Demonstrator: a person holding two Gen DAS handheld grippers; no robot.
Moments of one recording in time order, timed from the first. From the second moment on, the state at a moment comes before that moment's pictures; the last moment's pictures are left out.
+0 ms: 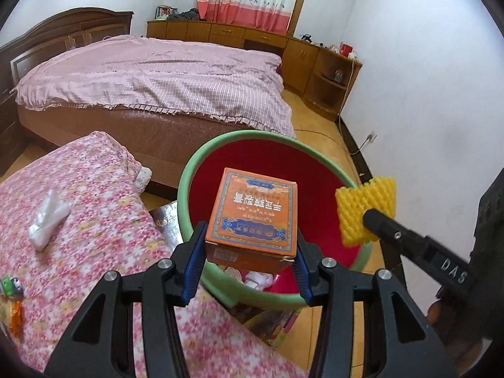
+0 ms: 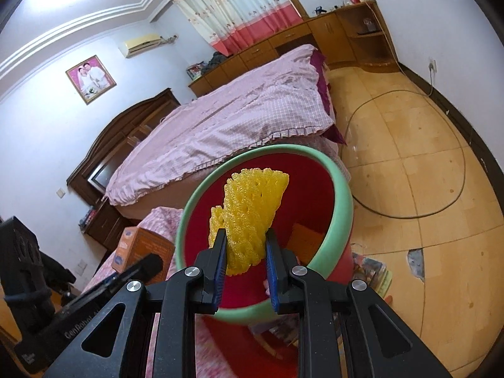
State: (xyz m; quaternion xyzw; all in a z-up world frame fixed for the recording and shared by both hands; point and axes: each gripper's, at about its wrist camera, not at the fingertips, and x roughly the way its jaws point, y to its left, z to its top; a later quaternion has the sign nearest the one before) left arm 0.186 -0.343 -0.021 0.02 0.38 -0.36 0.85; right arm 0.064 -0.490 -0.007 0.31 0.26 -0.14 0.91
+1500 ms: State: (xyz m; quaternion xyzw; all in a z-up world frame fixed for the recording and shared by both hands) left arm 0.195 -0.266 -0.003 -0.02 0.39 -0.25 0.89; right arm 0.092 -0.479 -0.014 0.32 0.31 -0.06 0.89
